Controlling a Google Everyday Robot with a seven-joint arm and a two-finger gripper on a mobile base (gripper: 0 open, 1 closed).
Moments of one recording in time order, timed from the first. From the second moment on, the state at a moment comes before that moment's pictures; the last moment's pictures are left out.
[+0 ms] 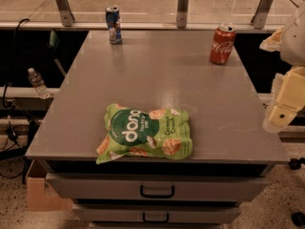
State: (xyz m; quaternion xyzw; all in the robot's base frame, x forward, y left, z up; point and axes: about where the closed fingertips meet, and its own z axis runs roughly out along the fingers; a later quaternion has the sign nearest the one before) arm 0.438 -0.217 0.976 -0.60 0.78 -0.03 0.16
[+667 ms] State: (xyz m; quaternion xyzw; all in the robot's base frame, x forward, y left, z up) arm 0.458 -0.211 0.968 -0.62 0.76 -0.02 0.18
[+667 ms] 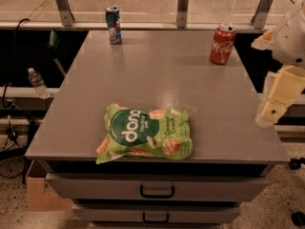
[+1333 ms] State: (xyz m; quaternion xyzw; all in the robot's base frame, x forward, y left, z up) arm 0.571 -0.136 0.961 -0.63 0.72 0.02 0.29
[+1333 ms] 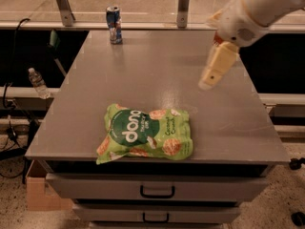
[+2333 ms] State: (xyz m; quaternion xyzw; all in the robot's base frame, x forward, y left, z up) arm 0.666 -0.015 0.993 -0.55 0.73 0.09 0.39
